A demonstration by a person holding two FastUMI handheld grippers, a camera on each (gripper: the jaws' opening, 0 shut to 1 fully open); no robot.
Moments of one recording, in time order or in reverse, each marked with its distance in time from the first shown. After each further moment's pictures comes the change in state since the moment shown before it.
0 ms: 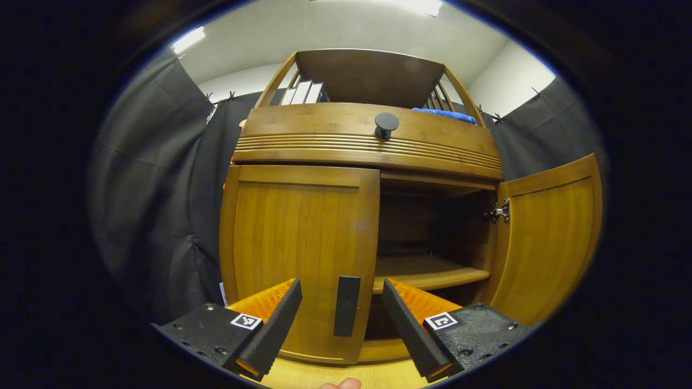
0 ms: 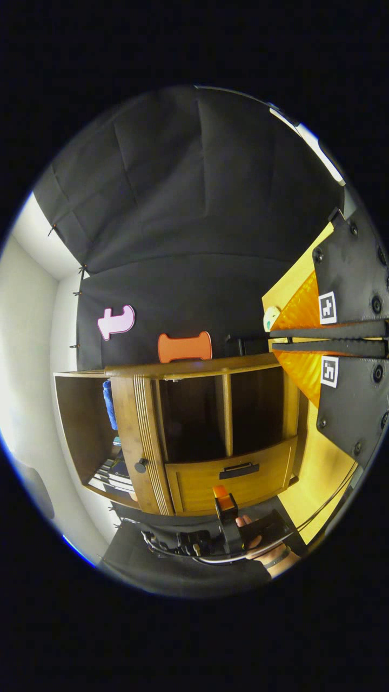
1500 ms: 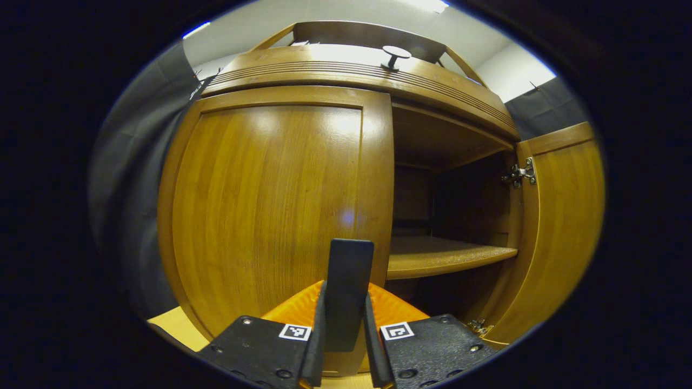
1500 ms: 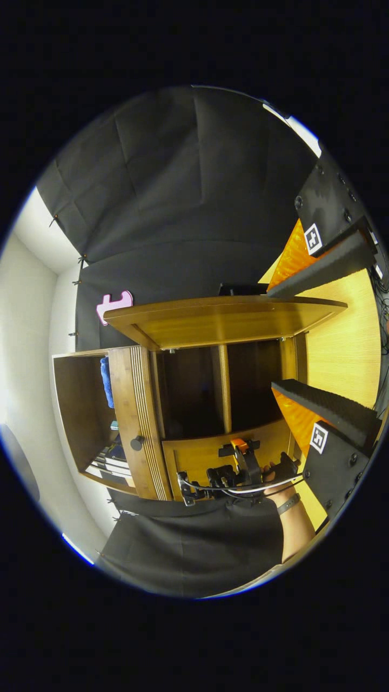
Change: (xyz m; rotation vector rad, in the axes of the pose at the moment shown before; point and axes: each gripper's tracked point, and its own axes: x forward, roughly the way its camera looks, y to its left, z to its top) left arm 0.081 -0.002 -0.089 -0.010 0.068 -0.076; right arm -0.021 0.054 -0.020 0.021 0.014 0.026
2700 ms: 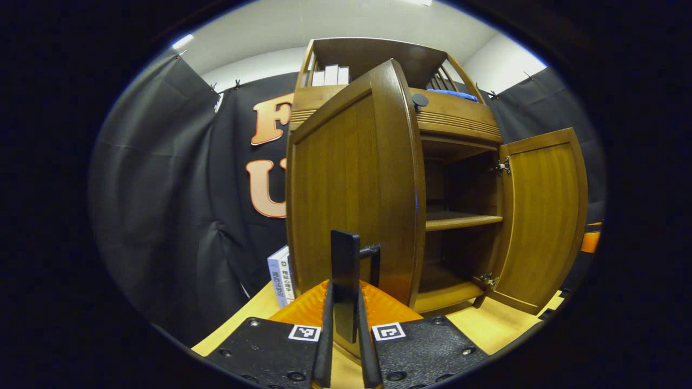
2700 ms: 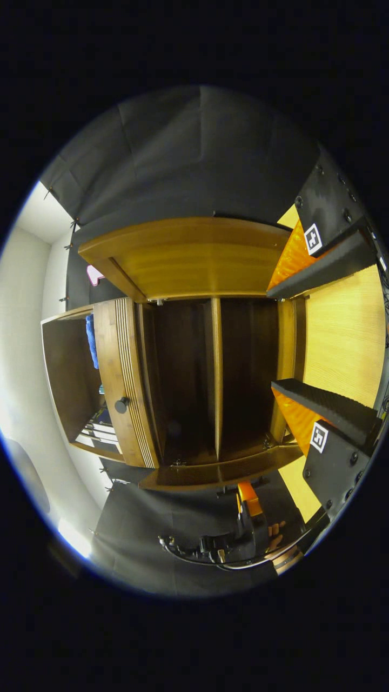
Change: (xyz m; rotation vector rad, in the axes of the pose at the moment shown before) left arm -0.202 0.116 0.028 0.086 0.065 0.115; right arm 0.042 0.070 -0.022 -0.039 0.053 0.222
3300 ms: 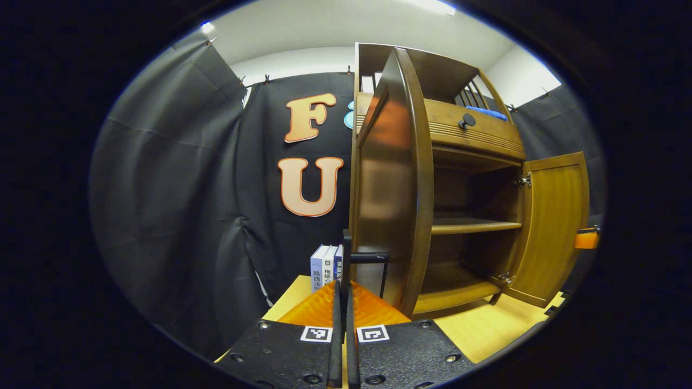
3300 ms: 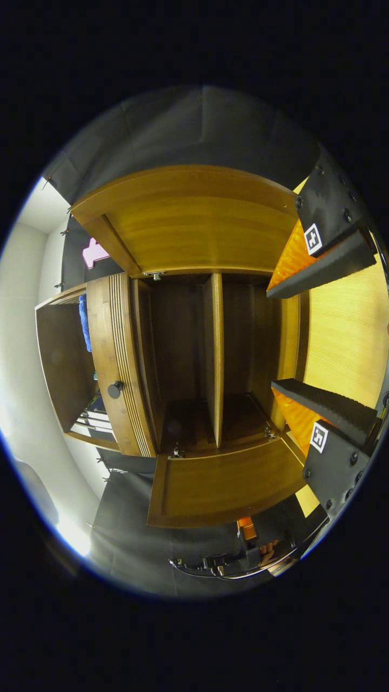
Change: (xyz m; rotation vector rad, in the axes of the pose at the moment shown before) left arm -0.020 0.106 -0.008 -0.054 -0.014 0.006; right arm 0.031 0.027 0.004 0.003 0.020 0.055
